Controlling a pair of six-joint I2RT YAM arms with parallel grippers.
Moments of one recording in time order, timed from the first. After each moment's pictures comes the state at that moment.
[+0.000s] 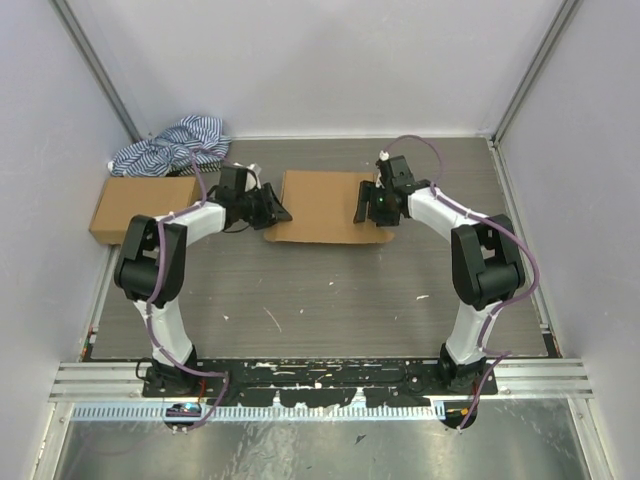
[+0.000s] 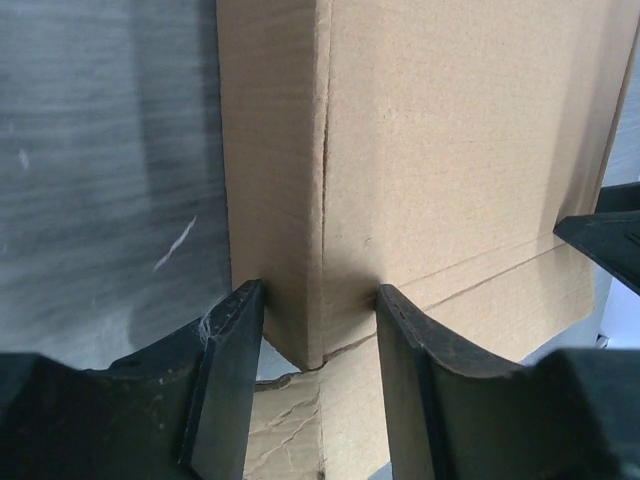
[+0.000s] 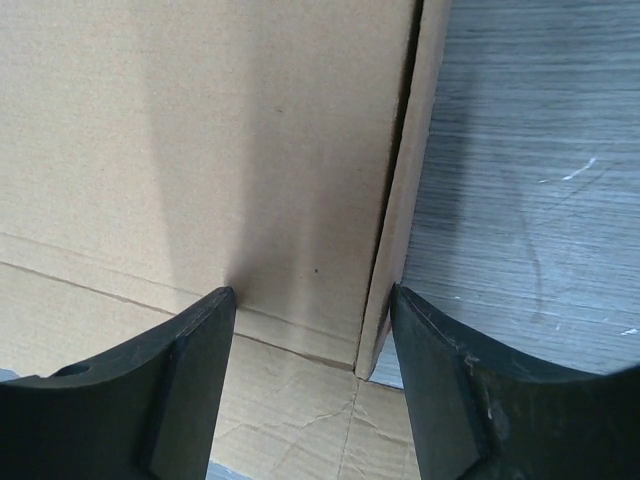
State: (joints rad) left arm -0.29 1.90 1.17 -0.04 0.43 -0.61; right arm 0.32 1.84 1.29 -0.41 -0.13 0.39
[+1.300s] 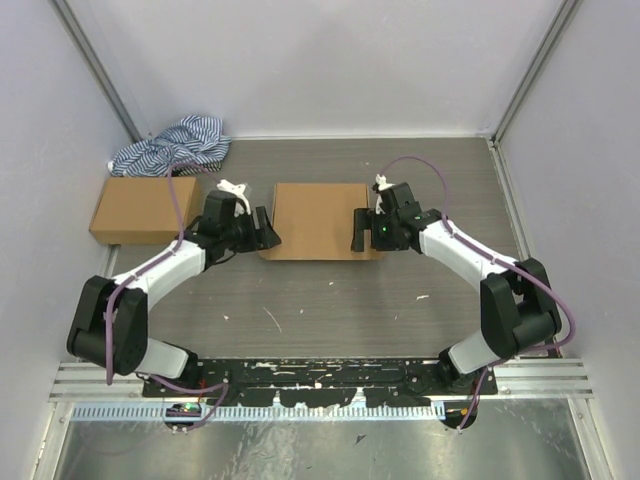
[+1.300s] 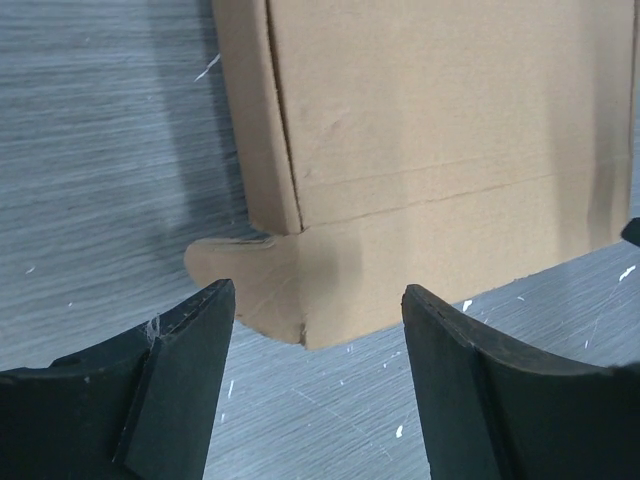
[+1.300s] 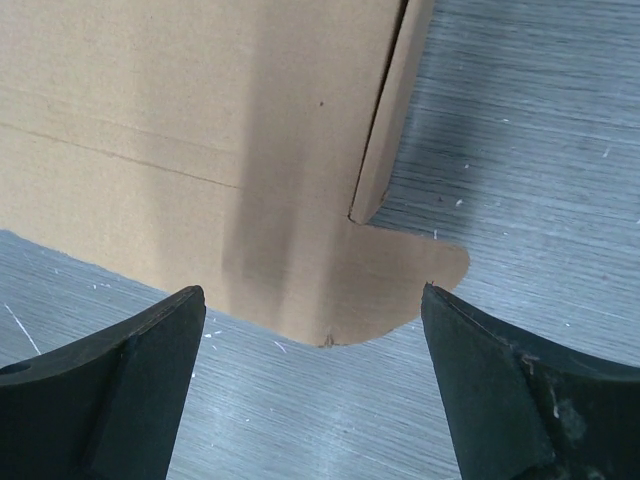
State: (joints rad) left arm -0.36 1.42 0.80 -0.11 0.23 -0.48; right arm 0.41 1.49 0.99 -0.41 -0.12 0.34
